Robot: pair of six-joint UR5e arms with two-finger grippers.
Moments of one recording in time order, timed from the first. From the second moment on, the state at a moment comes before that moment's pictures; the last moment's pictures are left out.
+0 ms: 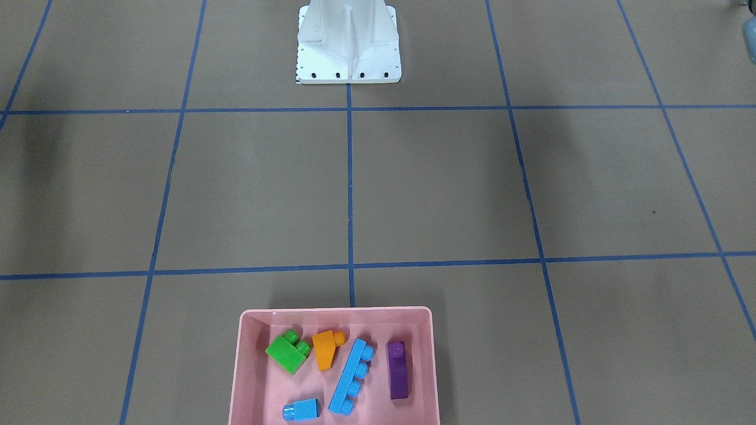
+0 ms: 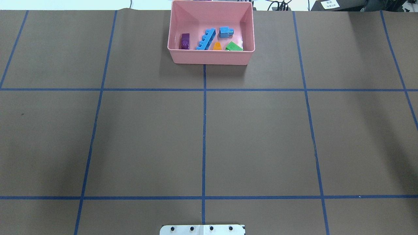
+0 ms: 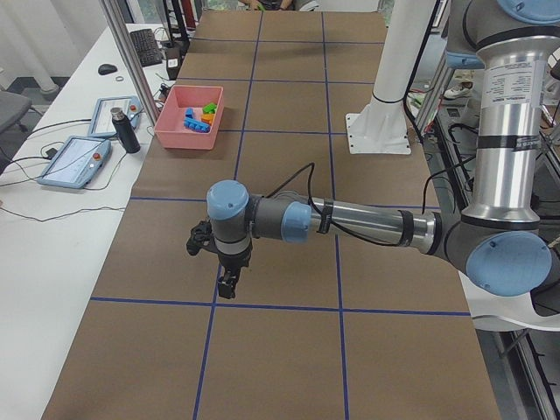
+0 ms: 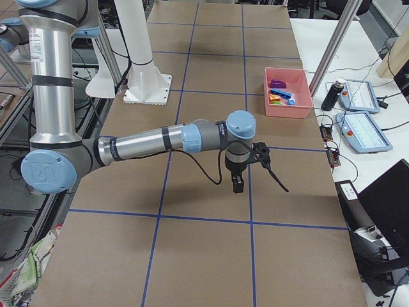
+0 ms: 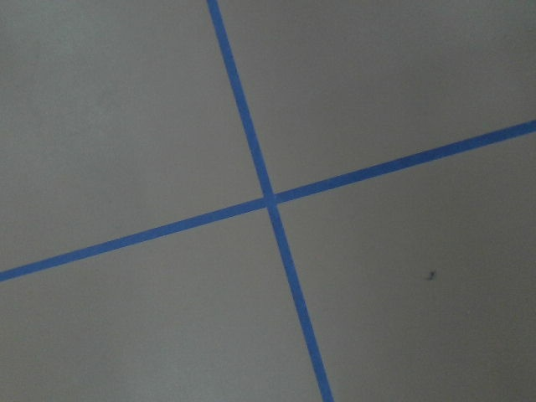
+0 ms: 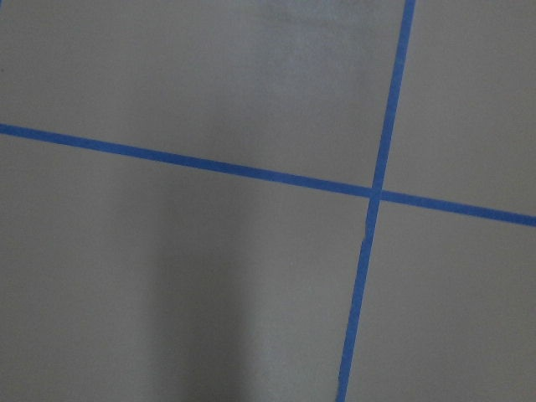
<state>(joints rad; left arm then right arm) -1.54 -1.55 -1.69 -1.56 -2.28 0.17 1.49 -1.61 1.82 -1.66 2.35 0.00</state>
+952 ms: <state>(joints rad) -1.60 -1.47 -1.66 -1.56 -2.36 0.20 1.58 -1.73 1.81 -1.65 2.40 -0.02</state>
